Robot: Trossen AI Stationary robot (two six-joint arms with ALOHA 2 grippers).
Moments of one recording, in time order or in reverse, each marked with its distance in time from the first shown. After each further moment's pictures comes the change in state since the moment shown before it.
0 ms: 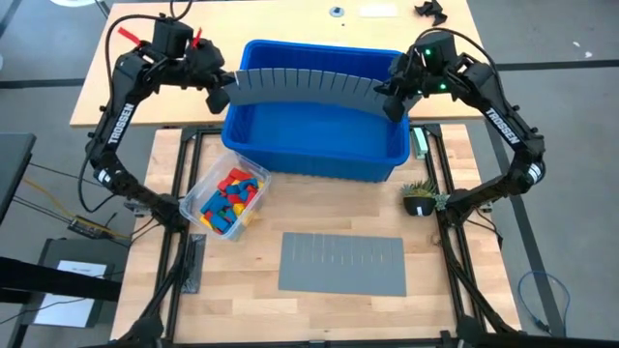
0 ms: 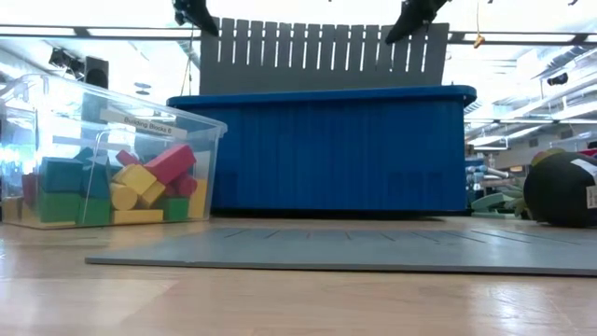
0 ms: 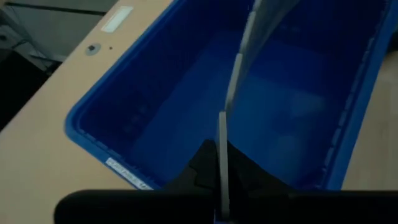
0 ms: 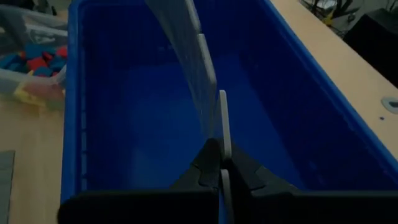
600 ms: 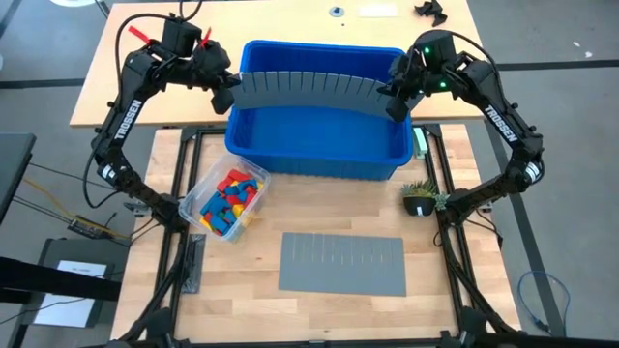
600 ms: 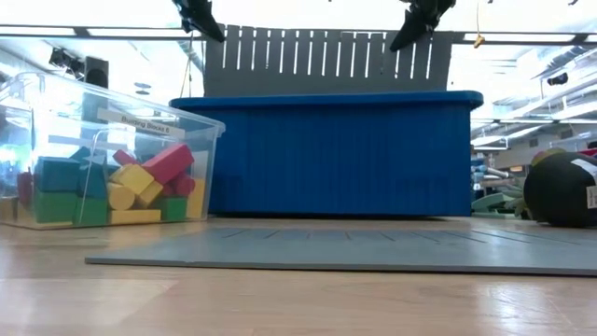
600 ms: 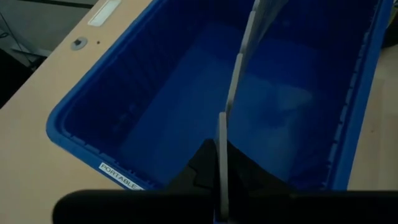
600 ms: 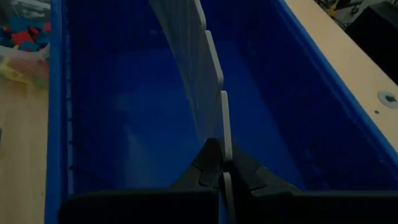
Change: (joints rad) left arm 0.001 0.030 0.000 0.000 0.018 0.002; right arm -0.051 0.014 0.000 -0.042 -0.001 -0.088
